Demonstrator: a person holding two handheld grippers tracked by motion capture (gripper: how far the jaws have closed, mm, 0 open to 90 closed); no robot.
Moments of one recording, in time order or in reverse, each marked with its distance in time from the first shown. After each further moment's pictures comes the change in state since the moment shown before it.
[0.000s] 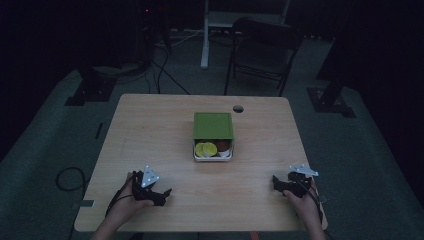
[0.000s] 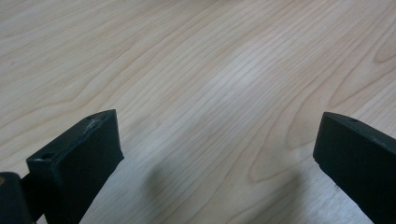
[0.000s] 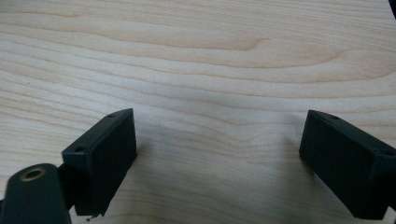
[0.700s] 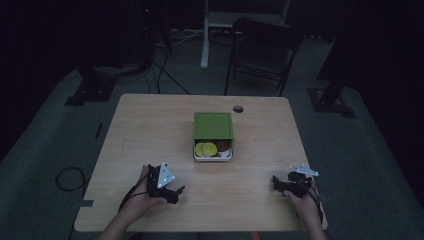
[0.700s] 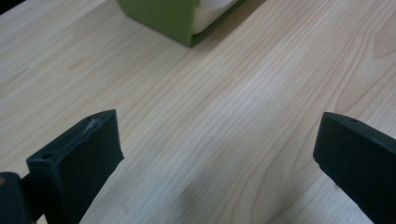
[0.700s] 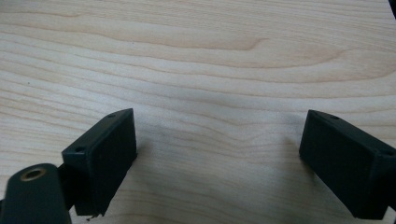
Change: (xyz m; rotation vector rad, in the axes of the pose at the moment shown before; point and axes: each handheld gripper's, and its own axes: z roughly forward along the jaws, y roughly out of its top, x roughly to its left) left arm -0.028 0.034 0.015 -0.075 0.000 0.160; right arm 0.000 0.000 0.000 0.000 0.000 0.000
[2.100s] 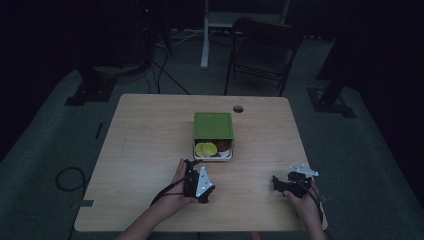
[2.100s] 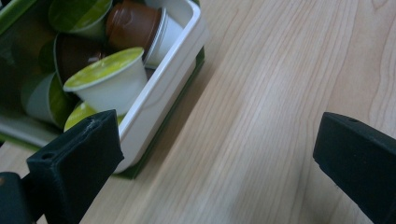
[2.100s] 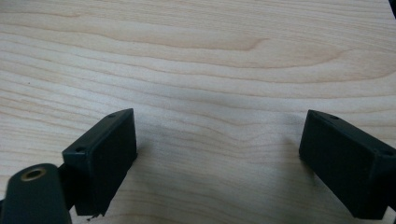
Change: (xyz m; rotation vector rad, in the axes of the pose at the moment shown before) left arm -0.062 0.060 0.048 -0.115 0.012 0.342; right arm 0.000 0.000 0.000 0.000 0.001 0.000
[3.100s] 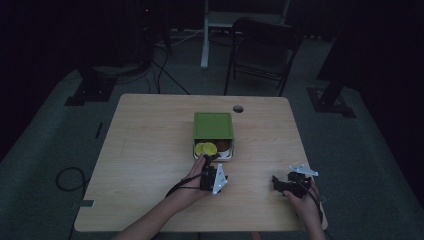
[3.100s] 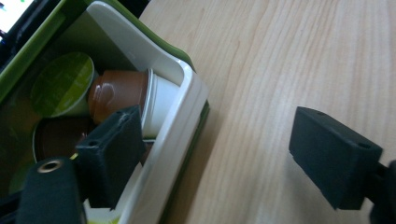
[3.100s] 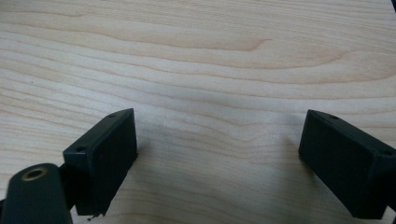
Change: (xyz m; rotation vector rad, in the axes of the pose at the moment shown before) left arm -0.005 0.026 0.041 -0.055 0.058 0.185; right arm 0.000 0.000 0.000 -0.002 0.006 -0.007
